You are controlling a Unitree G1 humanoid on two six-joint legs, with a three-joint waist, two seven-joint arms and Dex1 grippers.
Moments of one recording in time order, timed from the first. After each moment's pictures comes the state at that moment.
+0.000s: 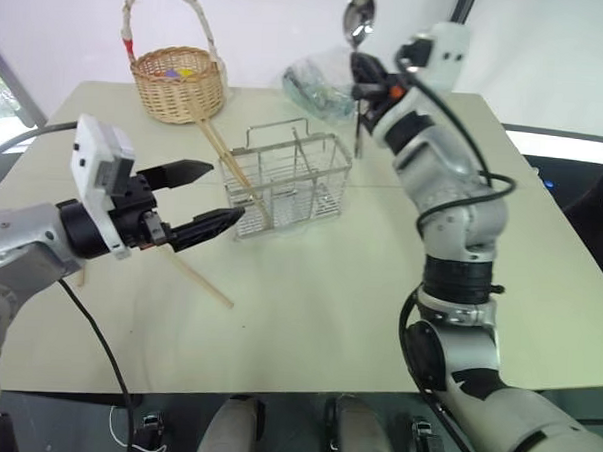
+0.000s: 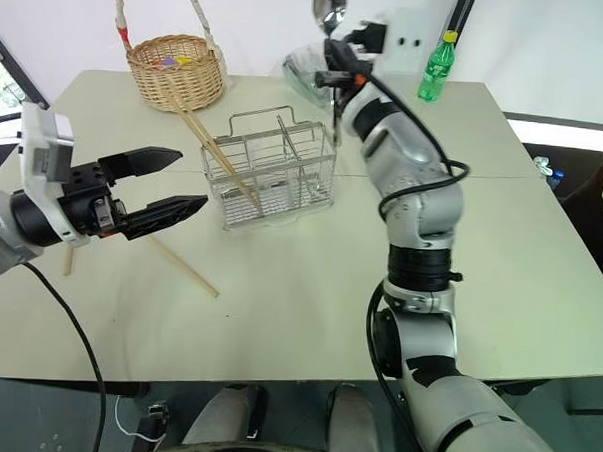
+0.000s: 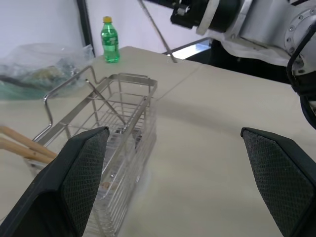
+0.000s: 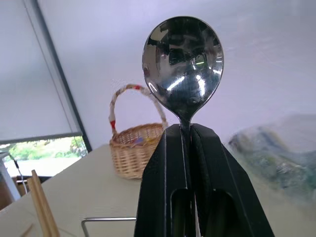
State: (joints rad) left arm -0.25 0.90 0.40 -0.59 -1.08 0.82 -0.58; right arm -0.92 -0.05 -0.12 0.05 0.40 0.54 0.17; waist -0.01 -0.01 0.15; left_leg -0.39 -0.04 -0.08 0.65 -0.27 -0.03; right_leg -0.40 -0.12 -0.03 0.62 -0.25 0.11
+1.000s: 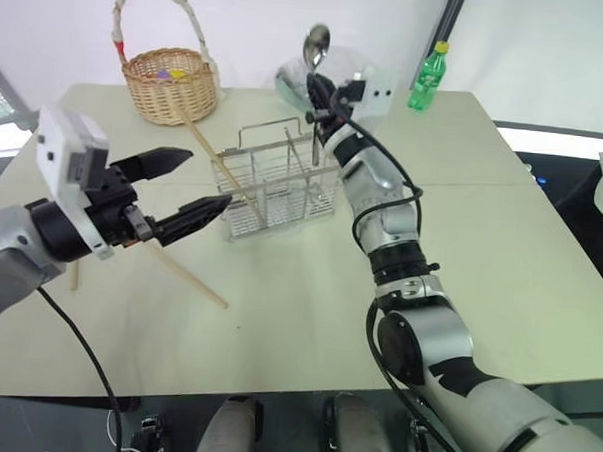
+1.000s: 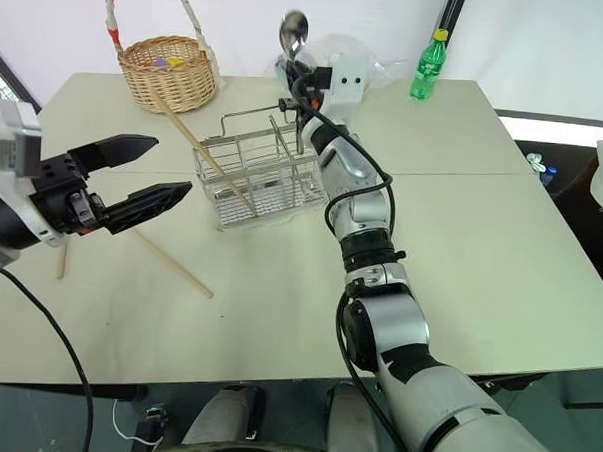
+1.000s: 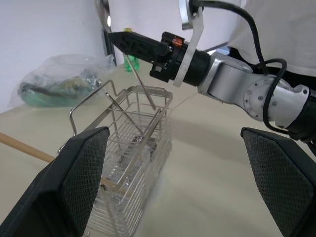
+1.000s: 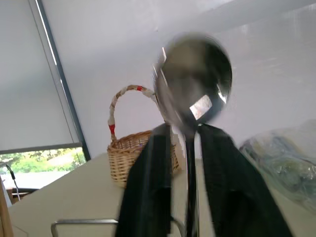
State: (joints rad) left arm -0.20 0.96 0.51 -0.65 -1.19 0.82 -0.45; right arm -0.99 0.05 -0.12 0.62 0.29 -0.05 0.30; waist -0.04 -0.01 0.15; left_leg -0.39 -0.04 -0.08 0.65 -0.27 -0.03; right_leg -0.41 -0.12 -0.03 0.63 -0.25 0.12
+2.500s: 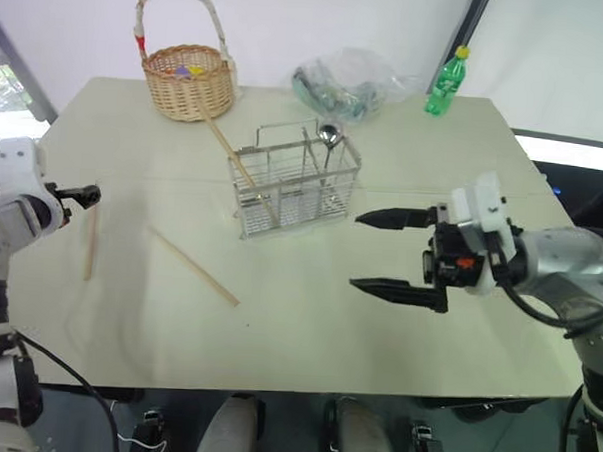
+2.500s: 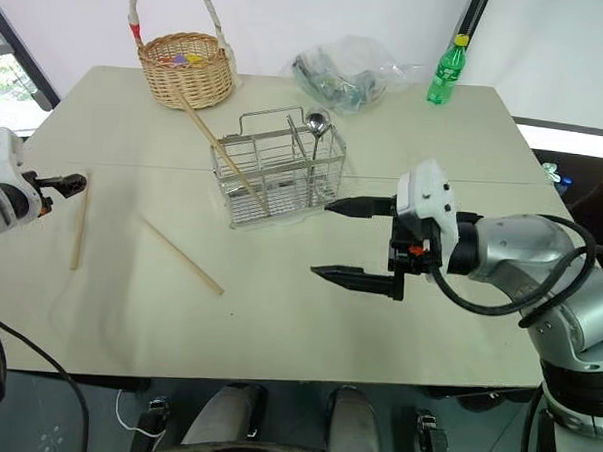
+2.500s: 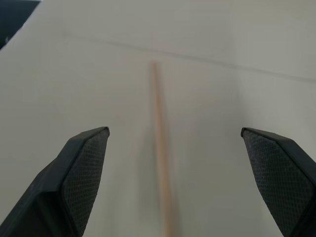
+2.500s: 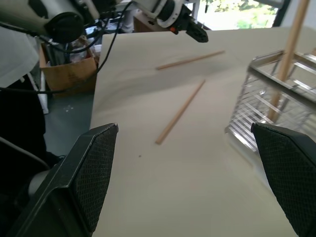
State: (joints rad) left arm -0.61 0.87 0.28 0.42 -0.48 0.94 -0.13; right arm -0.34 -0.84 -0.12 -0.60 0.83 0.73 0.99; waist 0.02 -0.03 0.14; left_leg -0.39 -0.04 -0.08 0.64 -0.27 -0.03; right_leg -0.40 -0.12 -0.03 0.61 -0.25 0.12
